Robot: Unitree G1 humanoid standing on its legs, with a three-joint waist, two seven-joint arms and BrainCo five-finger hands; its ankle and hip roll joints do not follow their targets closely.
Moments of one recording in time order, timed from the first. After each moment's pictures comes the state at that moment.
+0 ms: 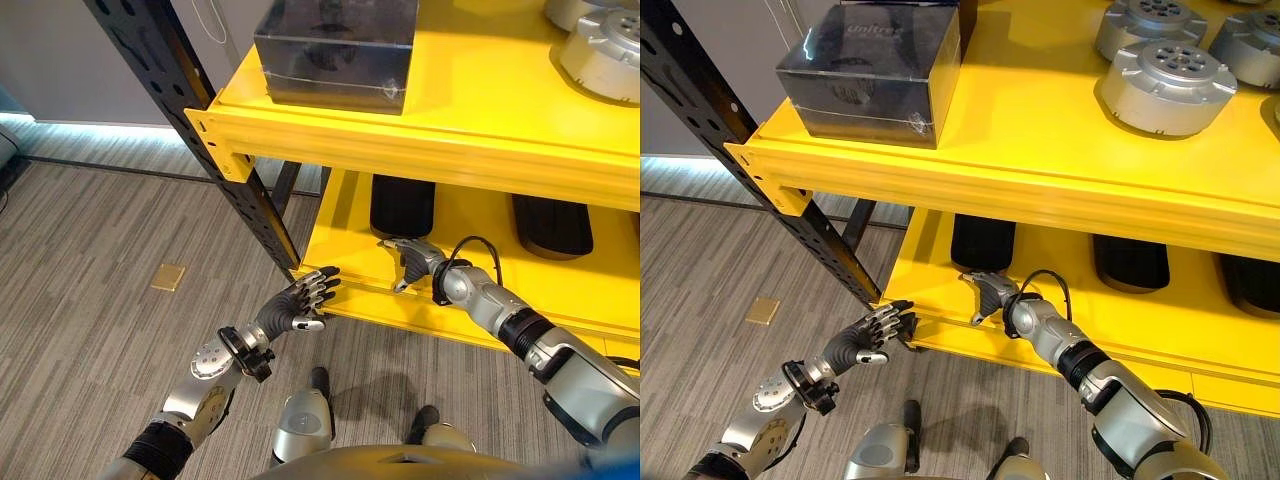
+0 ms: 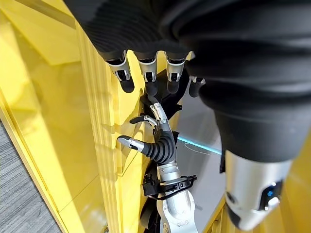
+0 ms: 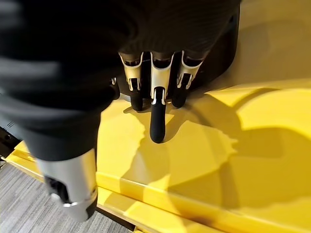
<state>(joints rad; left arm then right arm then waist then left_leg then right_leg) 0.04 0.56 -0.40 0.15 -0.68 -0.25 -0.50 -0.62 -0.47 0.76 0.65 -0.45 -0.07 0.04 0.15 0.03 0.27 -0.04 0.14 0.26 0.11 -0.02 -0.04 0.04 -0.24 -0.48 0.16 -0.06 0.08</state>
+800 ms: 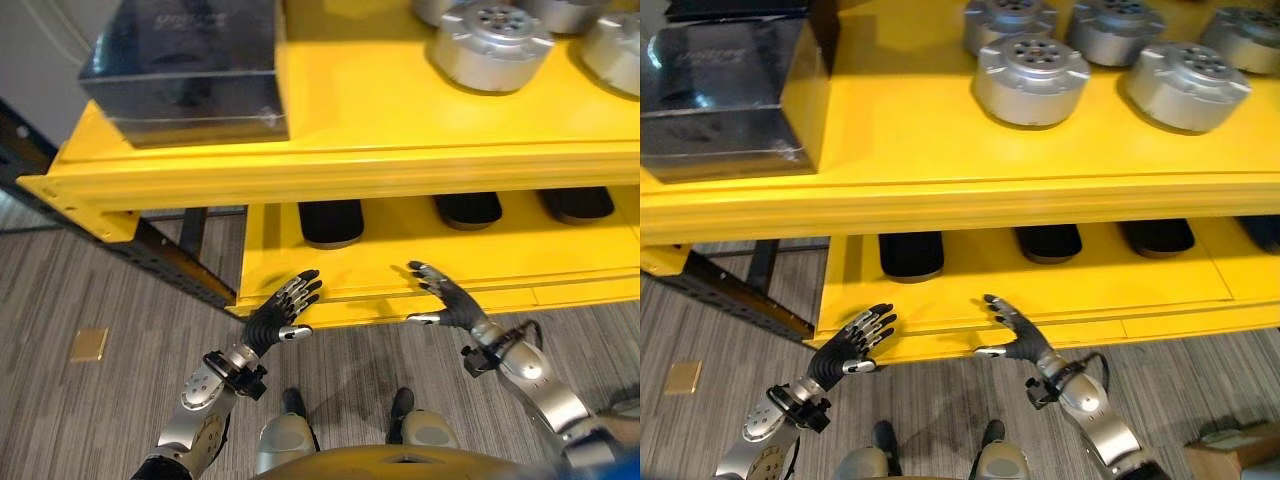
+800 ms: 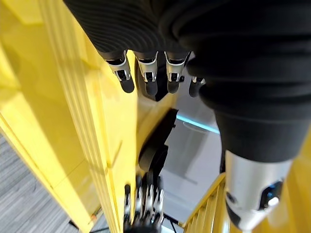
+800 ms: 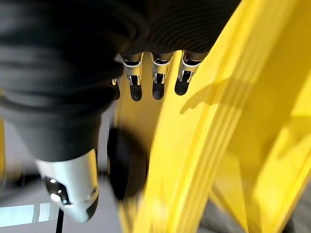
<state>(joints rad) 0.23 0.48 -0.29 0.14 -0.69 -0.36 -0.46 0.15 -0.52 0.27 0.06 0.34 -0.18 0.06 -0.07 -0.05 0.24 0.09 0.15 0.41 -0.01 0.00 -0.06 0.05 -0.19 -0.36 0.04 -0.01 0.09</state>
